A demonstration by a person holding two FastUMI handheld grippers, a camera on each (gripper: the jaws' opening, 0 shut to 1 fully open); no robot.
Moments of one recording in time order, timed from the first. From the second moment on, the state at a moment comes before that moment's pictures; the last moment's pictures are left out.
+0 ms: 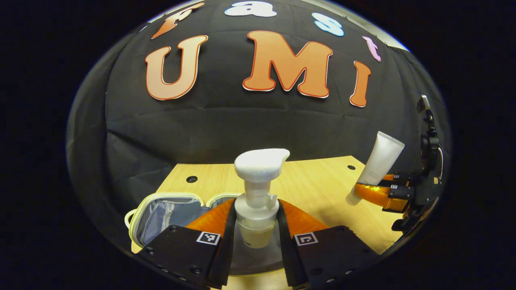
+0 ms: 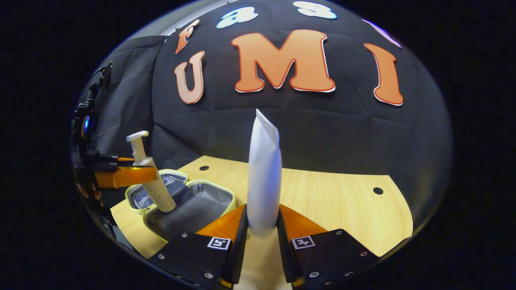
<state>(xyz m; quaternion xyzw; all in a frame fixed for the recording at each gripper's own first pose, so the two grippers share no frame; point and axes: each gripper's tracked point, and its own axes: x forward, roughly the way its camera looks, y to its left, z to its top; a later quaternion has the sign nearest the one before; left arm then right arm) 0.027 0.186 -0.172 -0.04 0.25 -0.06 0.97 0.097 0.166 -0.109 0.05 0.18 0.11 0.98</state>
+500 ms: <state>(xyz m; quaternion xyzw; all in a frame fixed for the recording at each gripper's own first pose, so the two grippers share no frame) 0.017 0.229 -0.242 -0.05 0.33 -0.09 0.94 0.094 0.244 -0.107 0.05 0.19 0.15 0.97</state>
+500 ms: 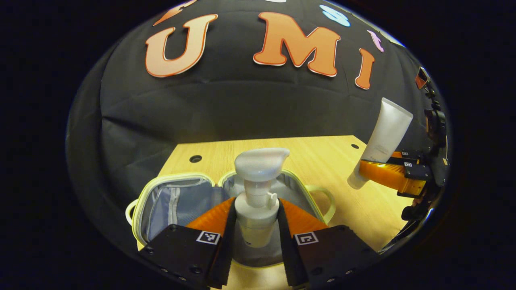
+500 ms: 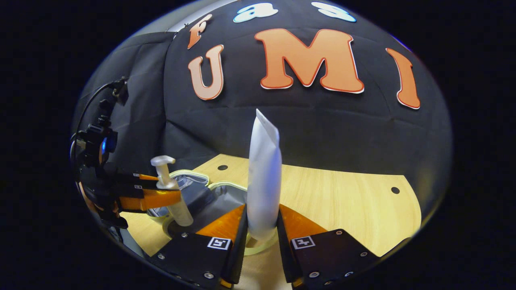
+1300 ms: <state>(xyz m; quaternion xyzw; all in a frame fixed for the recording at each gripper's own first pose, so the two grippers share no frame) 0.050 0.222 -0.323 -0.05 0.42 -0.13 0.90 0.093 0.299 -0.140 0.05 0.25 0.14 0.96</state>
